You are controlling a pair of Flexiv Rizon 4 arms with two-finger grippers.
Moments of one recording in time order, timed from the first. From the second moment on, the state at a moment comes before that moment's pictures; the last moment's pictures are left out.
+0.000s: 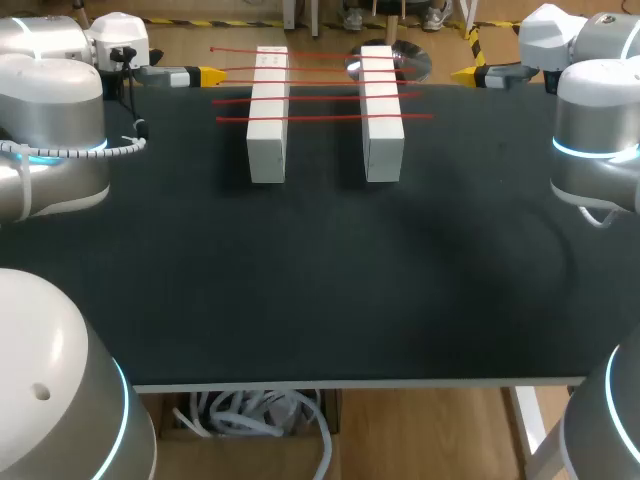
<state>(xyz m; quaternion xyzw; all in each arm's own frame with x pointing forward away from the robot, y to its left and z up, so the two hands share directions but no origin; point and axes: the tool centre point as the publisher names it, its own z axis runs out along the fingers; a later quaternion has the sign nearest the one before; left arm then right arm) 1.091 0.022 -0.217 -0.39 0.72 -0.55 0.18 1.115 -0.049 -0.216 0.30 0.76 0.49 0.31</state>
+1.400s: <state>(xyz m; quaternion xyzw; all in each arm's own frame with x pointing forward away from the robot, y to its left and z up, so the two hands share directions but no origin) 1.082 -0.051 -0.222 -0.27 0.75 -0.58 0.16 1.115 -0.049 -0.216 0.30 0.76 0.49 0.31</state>
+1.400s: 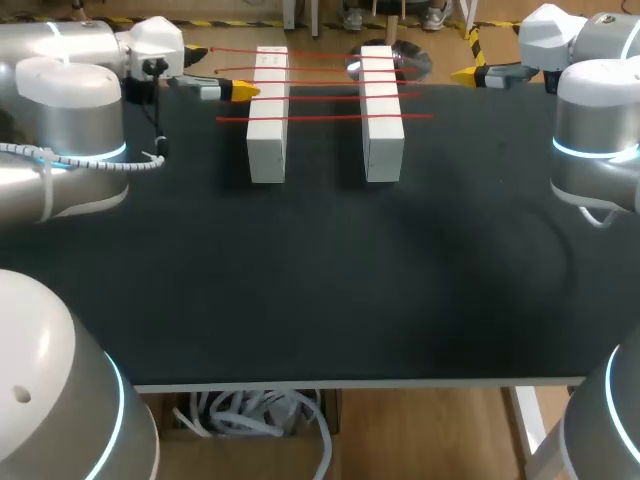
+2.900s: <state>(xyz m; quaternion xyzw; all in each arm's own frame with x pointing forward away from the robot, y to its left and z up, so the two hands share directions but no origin) 1.090 -0.003 -0.245 -0.15 0.78 -0.60 0.12 1.115 -0.049 -0.216 0.30 0.76 0.49 0.31</state>
